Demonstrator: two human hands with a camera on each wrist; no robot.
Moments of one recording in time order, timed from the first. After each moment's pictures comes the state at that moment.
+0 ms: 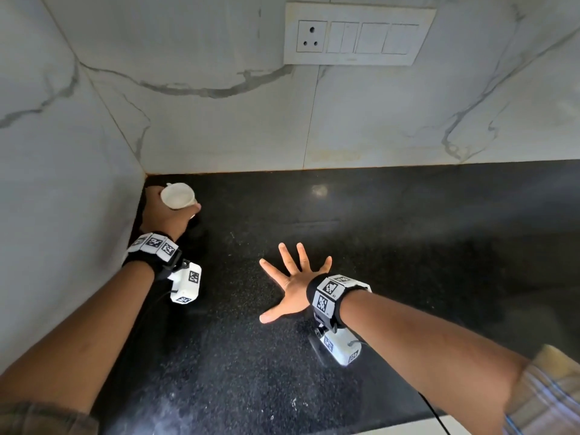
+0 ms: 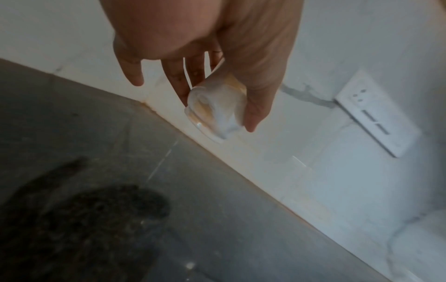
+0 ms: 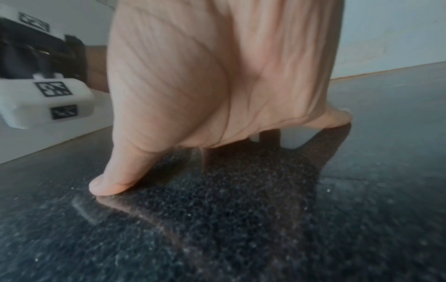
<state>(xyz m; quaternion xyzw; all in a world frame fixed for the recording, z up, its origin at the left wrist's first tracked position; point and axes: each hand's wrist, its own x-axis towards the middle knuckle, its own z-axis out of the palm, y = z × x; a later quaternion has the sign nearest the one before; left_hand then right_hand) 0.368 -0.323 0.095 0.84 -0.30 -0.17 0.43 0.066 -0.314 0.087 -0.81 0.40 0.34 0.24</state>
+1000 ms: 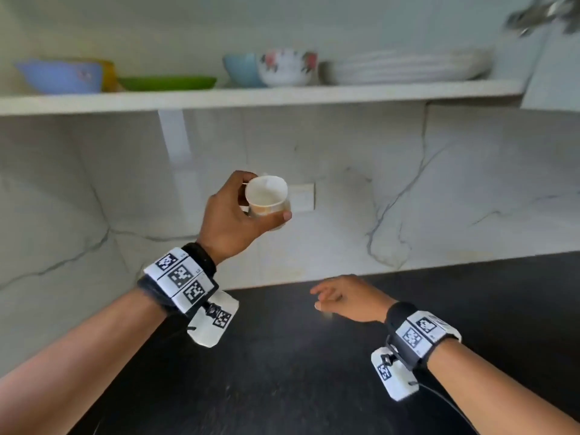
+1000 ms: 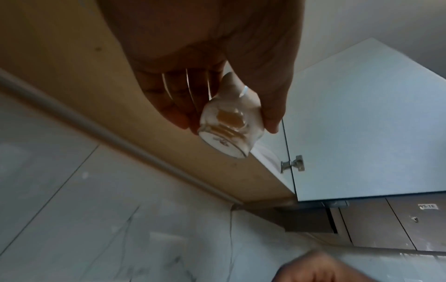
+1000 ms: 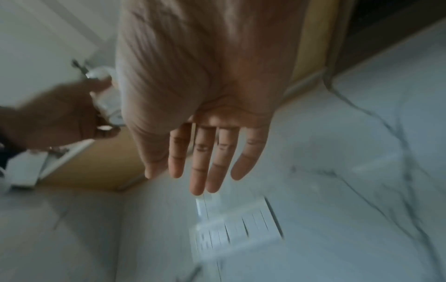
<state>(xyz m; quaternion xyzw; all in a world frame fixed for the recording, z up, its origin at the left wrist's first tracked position) 0.052 -0.293 0.433 0.56 -0.64 -0.04 0.53 -0.186 -0.372 0.302 -0.86 0.40 -0.10 0.30</state>
